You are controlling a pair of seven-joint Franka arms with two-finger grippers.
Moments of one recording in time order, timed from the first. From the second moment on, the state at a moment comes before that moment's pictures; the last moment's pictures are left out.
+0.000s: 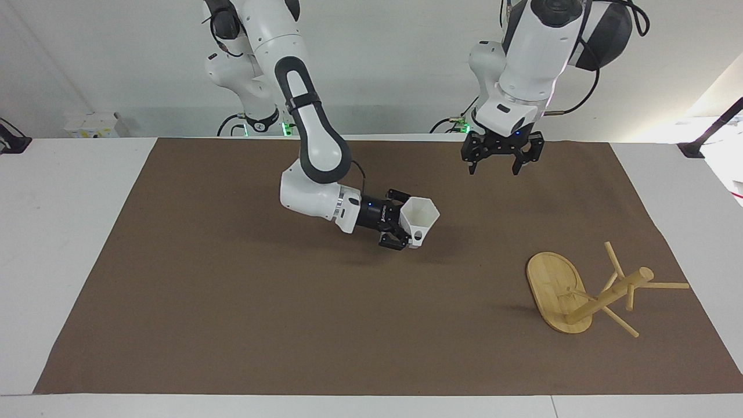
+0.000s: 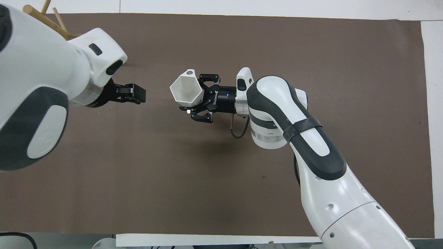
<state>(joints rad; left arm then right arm) -0.67 0.04 0.15 -1.64 0.02 1.69 -0.50 0.60 0.44 -0.10 -1.83 1.79 2.25 -2.09</state>
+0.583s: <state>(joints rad) -0.72 0.16 0.15 -1.64 -0.08 1.84 -0.69 0.61 0.44 -0.10 -1.83 1.79 2.26 -2.09</state>
